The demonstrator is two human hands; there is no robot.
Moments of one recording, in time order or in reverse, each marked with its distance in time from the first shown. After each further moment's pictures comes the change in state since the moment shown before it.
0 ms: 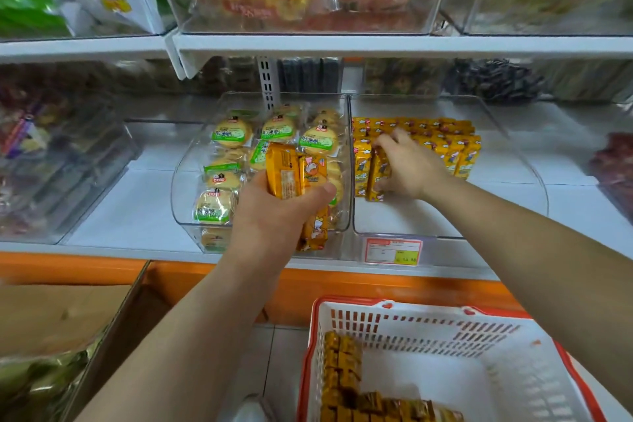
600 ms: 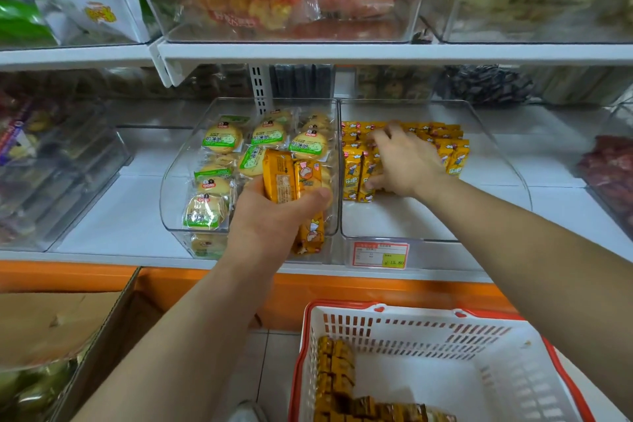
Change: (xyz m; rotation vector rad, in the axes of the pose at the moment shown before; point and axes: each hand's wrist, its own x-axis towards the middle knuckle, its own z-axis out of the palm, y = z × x) left_hand -0.001 0.003 0.011 -0.017 -0.018 -0.040; right_hand -0.001 0.003 -0.018 -0.105 0.070 0.020
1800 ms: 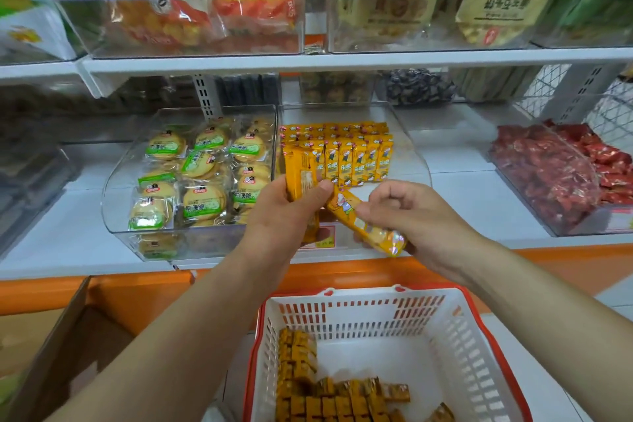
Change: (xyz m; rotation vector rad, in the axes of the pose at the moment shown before) left_hand -0.041 0.006 0.075 -0.176 -0.315 0.006; right_hand -0.194 0.022 -0.077 1.664 -0.176 0.235
